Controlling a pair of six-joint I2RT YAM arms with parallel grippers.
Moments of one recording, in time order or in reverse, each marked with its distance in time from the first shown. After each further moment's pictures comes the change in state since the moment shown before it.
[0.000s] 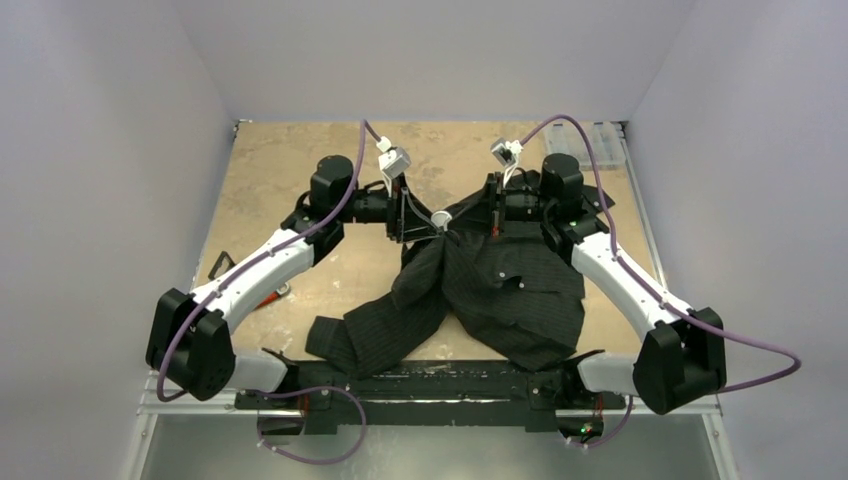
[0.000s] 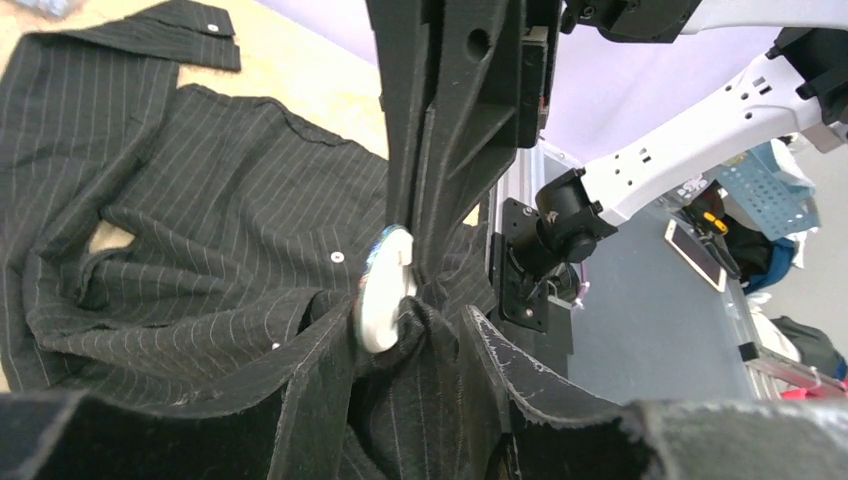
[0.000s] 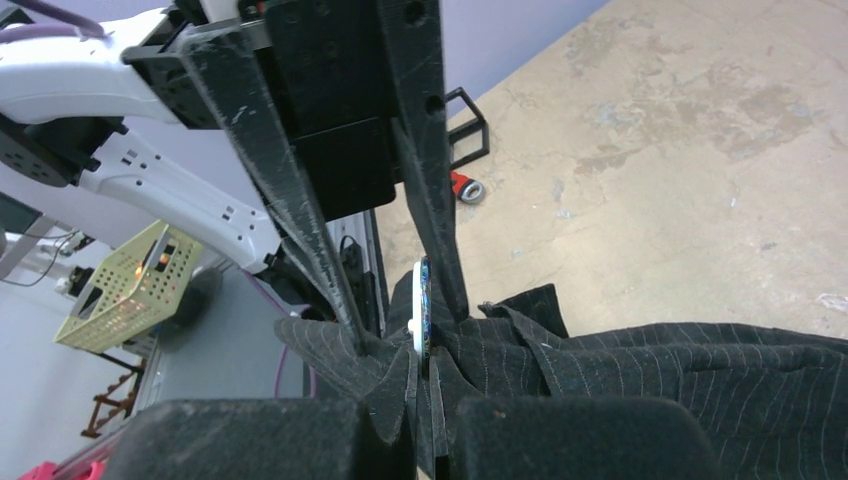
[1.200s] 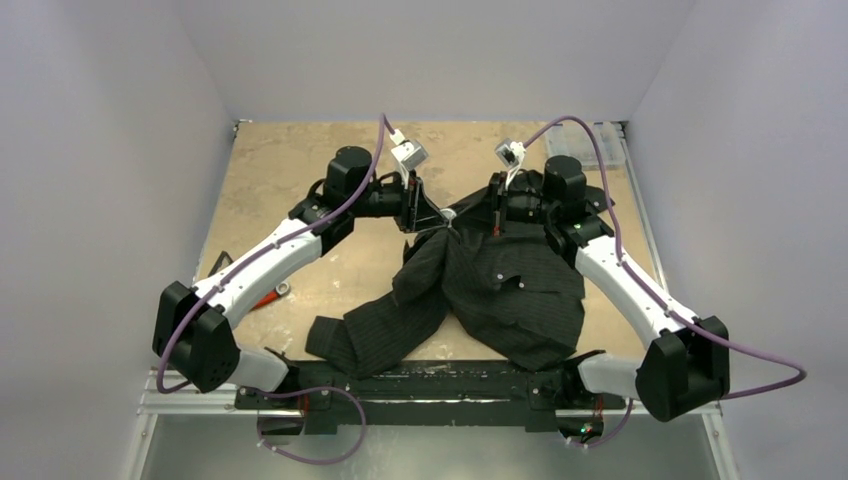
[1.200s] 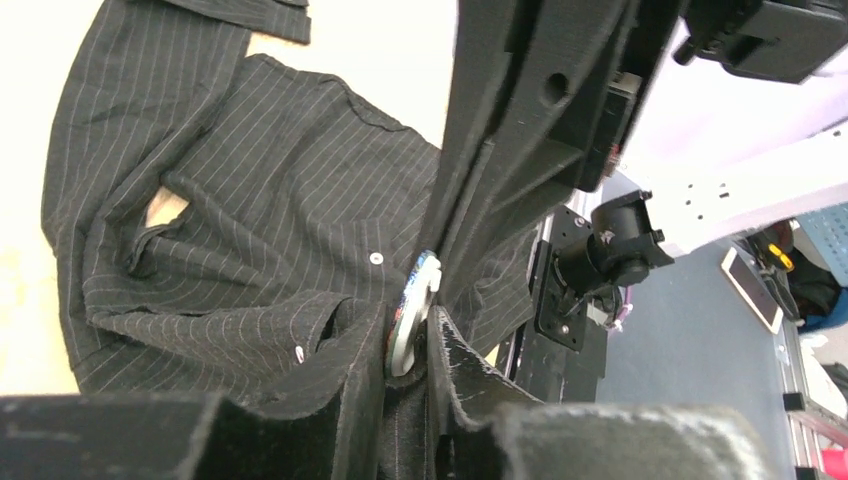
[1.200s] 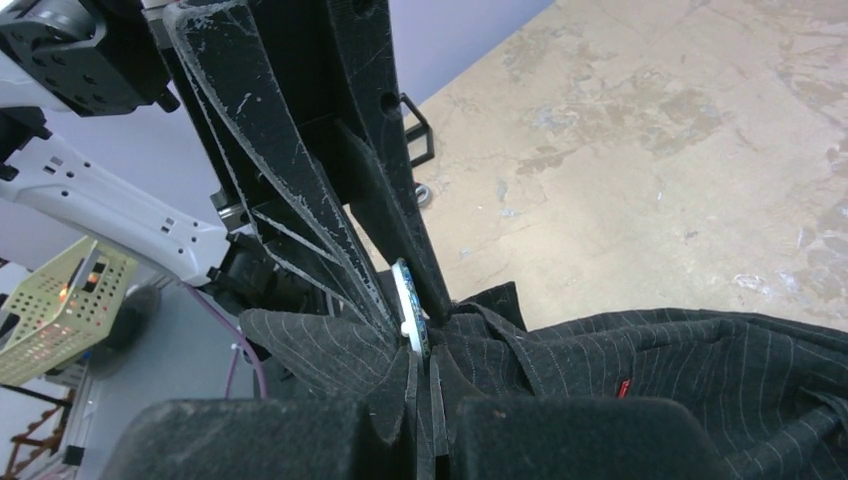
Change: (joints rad) left arm -0.070 0.043 0.146 -0.244 -0.215 0.074; right arm -0.002 -0.034 -0.003 -0.079 0.110 -0.084
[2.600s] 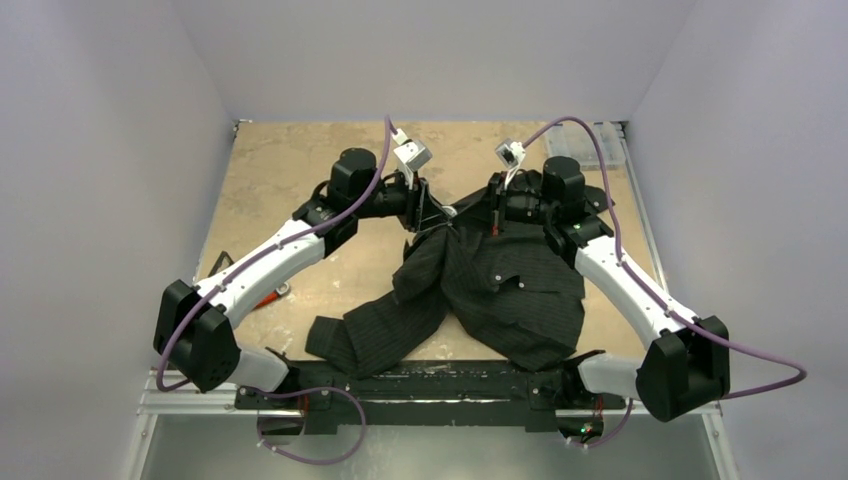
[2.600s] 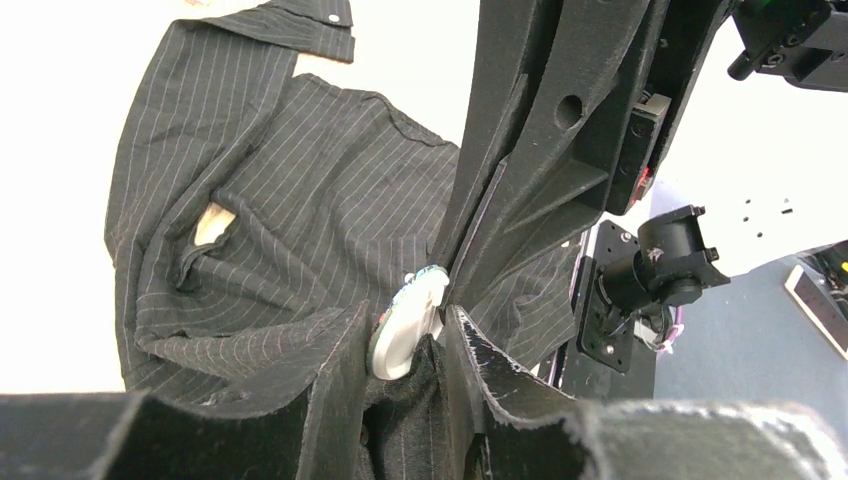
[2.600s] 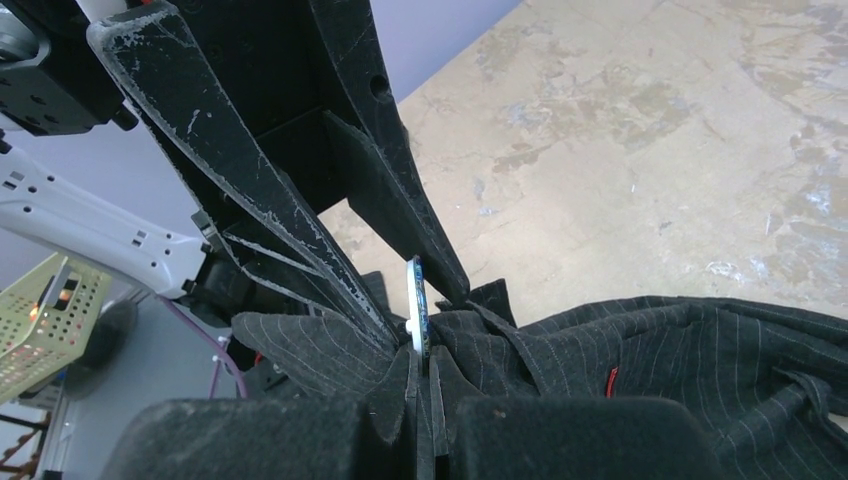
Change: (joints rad) left arm -0.032 0.007 0.008 0.010 -0.107 0.048; right arm 0.008 -0.002 0.000 -0.025 0.062 -0.009
